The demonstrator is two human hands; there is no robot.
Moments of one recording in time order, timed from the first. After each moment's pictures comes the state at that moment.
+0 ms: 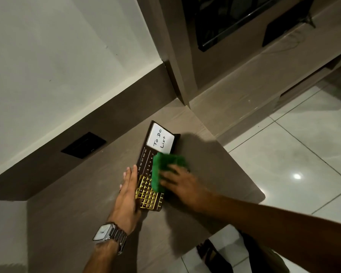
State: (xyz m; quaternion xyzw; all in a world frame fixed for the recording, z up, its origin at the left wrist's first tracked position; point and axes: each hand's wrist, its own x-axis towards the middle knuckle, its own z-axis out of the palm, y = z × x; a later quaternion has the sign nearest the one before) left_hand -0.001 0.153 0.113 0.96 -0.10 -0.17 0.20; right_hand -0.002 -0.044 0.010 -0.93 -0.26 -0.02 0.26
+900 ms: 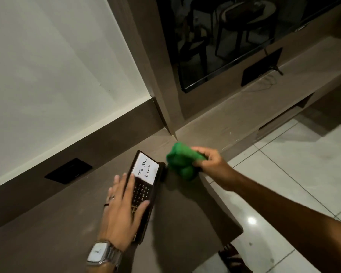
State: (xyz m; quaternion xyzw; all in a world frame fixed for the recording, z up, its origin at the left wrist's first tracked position) left_hand 0.021 0.088 0.130 0.98 -0.14 -0.02 0.13; right_hand 0.056 -0.199 0.077 -0.63 0.06 0.09 0.77
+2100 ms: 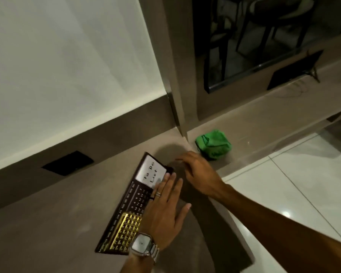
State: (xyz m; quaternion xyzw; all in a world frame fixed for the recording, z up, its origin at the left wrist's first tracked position) left_hand 0.044 0.020 0.067 0.97 -0.23 -0.04 0.10; right_hand 0.118 -0.153 0.041 -0.91 -0.11 -0.01 0.40
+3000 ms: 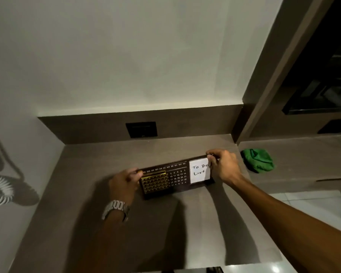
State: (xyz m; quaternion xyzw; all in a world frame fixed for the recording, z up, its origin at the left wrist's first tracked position) left_hand 0.000 0.260 0.096 0.82 0.26 0.06 0.51; right_hand 0.106 -0.036 0.098 -0.93 -0.02 0.03 0.36
